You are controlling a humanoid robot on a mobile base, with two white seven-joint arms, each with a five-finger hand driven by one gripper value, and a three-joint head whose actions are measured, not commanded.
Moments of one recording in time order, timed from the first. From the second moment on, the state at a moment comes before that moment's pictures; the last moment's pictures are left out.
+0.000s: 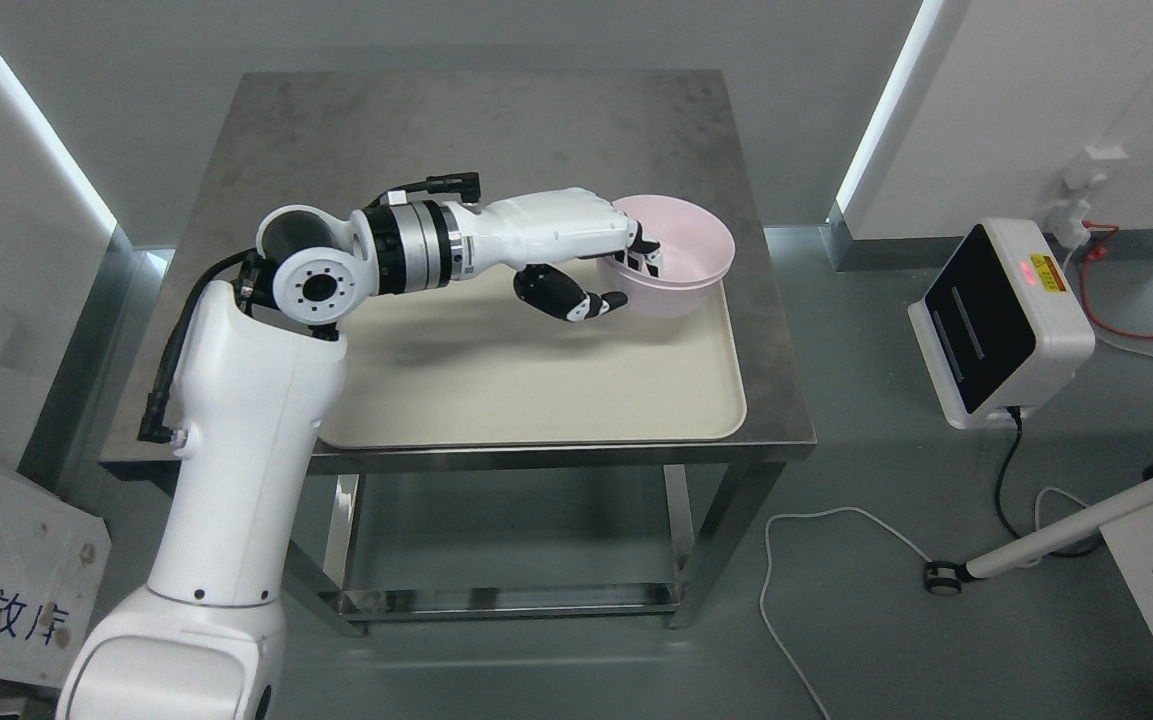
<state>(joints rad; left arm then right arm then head) -0.84 0.01 -0.09 -1.37 -0.59 -0.58 -1.08 0.00 0.00 0.00 0.00 0.08 0.03 0.01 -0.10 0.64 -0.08</state>
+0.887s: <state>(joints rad) -0.51 0.25 0.24 -1.48 -0.09 -0.78 -1.13 0.00 0.00 0.00 0.00 0.00 0.03 0.01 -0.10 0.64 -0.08</state>
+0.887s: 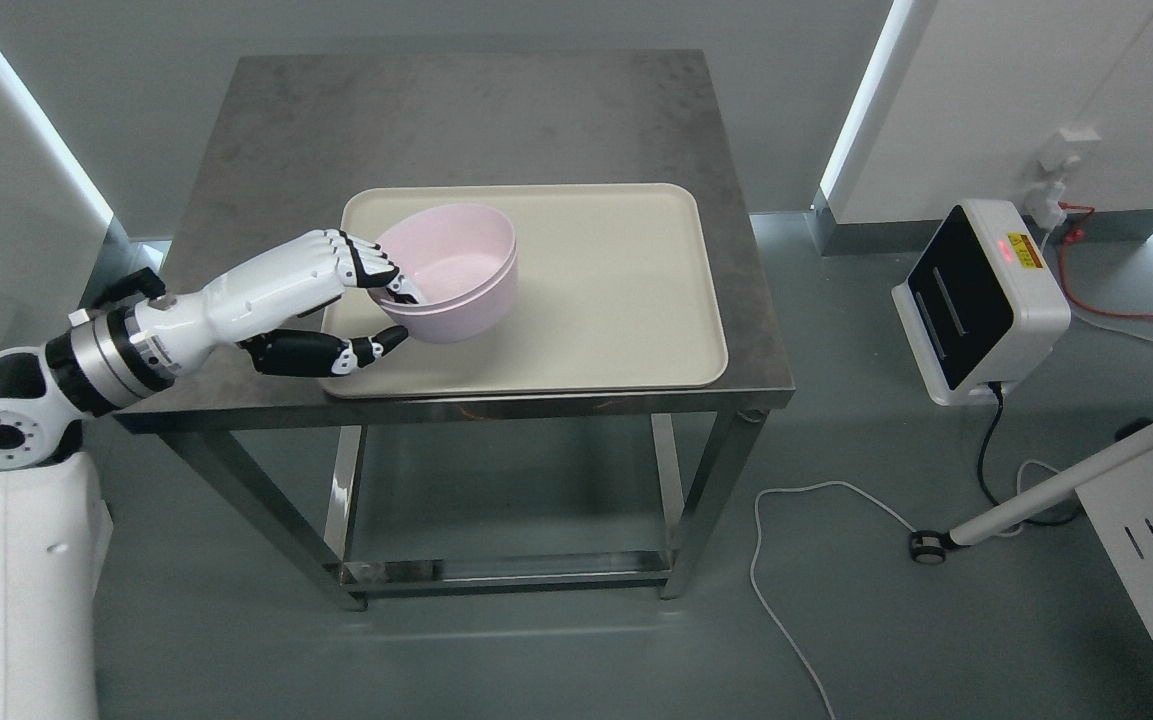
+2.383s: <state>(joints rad) -0.42 0.30 0.27 -1.51 -0.05 -0.79 -1.12 0.00 0.00 0.00 0.00 0.00 0.04 0.01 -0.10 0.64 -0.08</state>
